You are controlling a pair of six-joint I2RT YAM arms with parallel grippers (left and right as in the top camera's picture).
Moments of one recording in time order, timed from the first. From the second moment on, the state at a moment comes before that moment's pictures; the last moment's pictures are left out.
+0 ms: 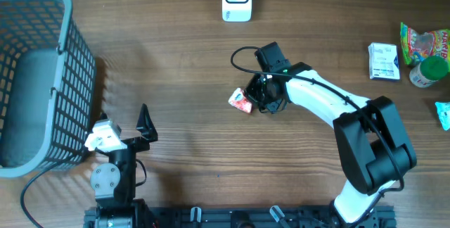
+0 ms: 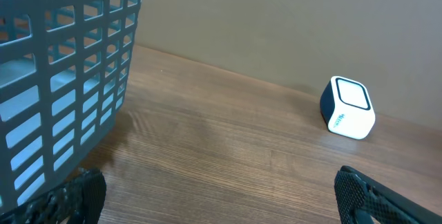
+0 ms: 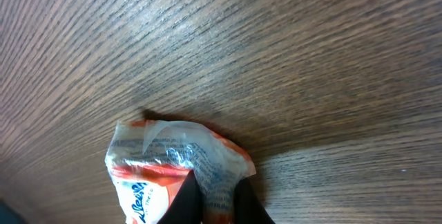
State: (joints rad) left arm 0.08 0.04 0.01 -0.07 -0.02 -0.26; right arm 0.45 1.89 1.11 -0.52 -0.30 1.05
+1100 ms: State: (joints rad) left arm 0.08 0.04 0.01 -0.07 -0.02 -0.26; right arm 0.37 1.87 1.11 -0.32 -1.36 1.65
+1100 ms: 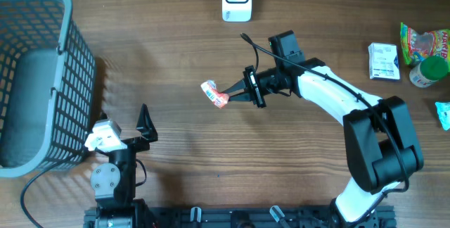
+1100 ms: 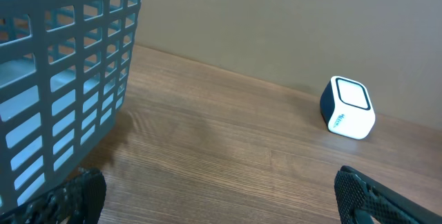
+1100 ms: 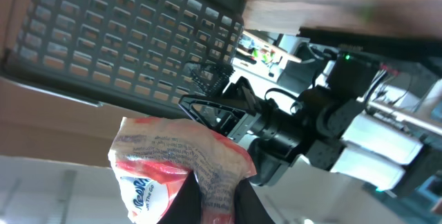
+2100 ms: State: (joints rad) left arm 0.08 0.04 0.01 -0.07 -0.02 -0.26; right arm 0.37 1.86 1.11 0.02 -1.29 1.13
